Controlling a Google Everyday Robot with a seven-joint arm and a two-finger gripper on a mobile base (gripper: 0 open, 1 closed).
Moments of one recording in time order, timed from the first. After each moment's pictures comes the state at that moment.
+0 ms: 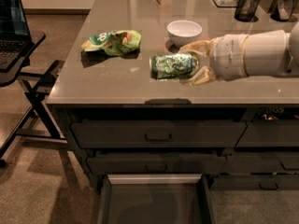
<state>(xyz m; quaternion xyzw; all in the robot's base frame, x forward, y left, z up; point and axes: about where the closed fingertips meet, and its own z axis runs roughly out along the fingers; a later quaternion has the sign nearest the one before) 0.560 -0.107 0.935 -0.71 0.47 -0.04 0.52</state>
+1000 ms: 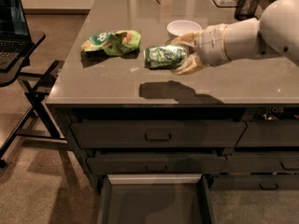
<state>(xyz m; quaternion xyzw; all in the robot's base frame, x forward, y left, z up) 0.624 -0.091 0.919 -0.71 0.49 0.01 0.51</state>
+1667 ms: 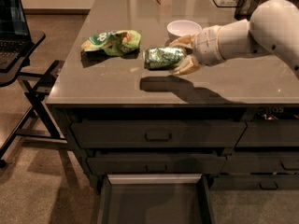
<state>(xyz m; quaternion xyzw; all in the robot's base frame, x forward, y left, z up) 0.646 -0.091 0.900 -0.70 0.51 0.02 0.49</state>
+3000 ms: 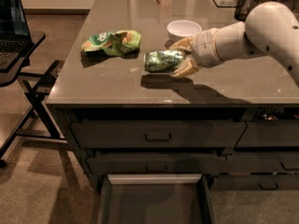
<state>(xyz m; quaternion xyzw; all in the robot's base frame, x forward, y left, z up) 0.655 -0.092 0.886 -0.70 0.53 0.03 0.48</state>
